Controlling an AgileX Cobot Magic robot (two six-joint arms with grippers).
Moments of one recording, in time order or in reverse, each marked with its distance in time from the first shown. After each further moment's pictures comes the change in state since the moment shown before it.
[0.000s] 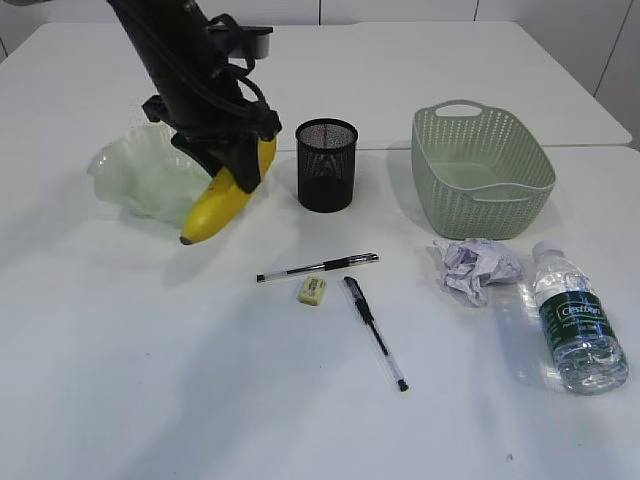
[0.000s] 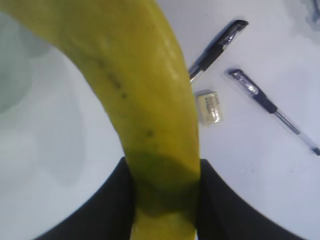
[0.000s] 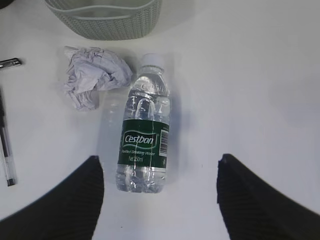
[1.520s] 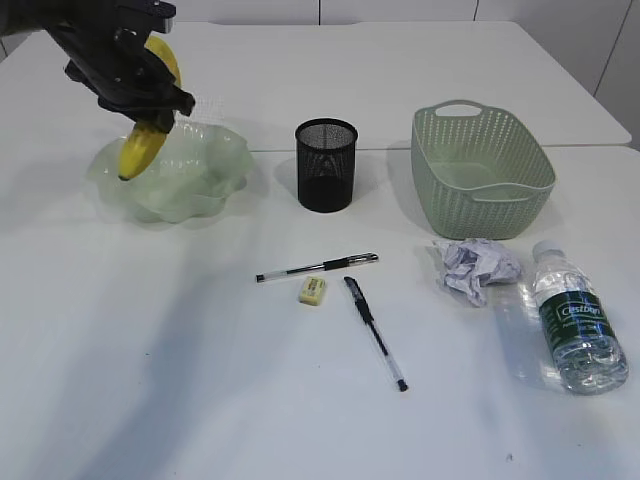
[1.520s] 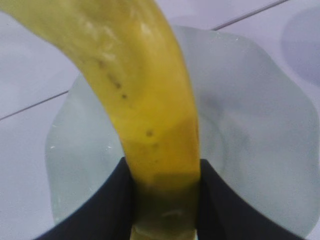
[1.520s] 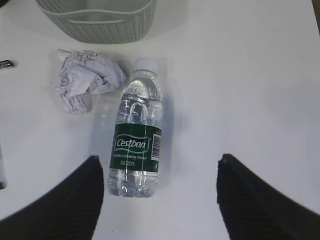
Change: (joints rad) left arm 0.203 0.096 0.000 0.315 -0.484 -0.067; right arm 0.000 0.000 0.000 -0.029 -0.012 0.000
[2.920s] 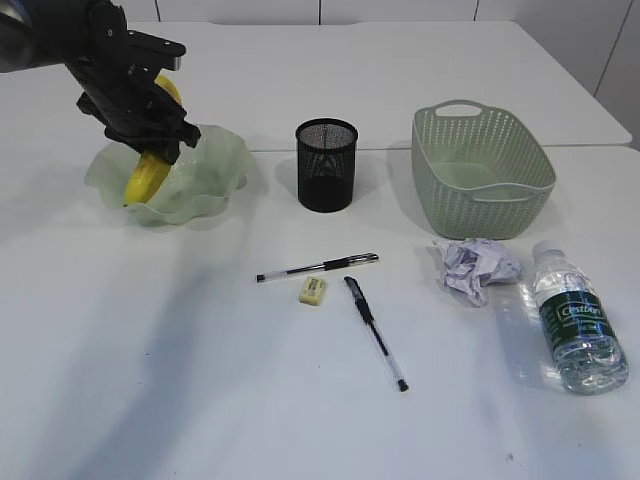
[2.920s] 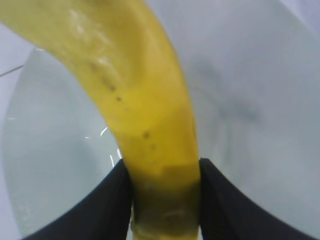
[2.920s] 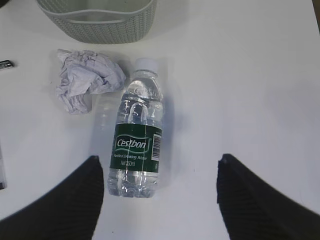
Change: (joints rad) left arm 0.000 0.074 0.000 -0.006 0.013 0.000; right arm 0.000 0.000 0.000 0.000 -0.002 0.000
